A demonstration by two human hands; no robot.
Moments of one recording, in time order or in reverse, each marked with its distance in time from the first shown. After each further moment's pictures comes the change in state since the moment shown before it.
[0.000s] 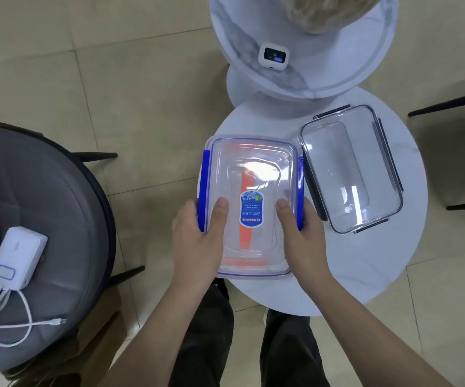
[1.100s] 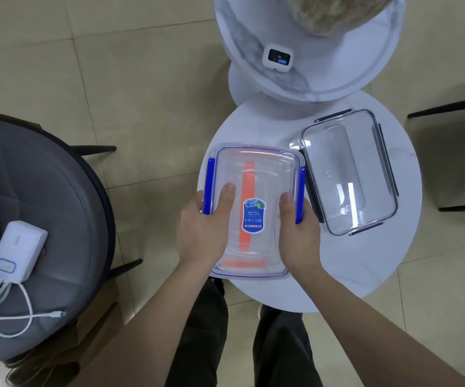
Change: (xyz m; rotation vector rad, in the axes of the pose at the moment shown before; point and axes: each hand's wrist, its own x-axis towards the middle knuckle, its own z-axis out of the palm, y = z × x) left_hand 0.024 0.007 0.012 -0.065 0.033 -0.171; right_hand 0.018 0.014 0.005 -0.065 0.091 0.044
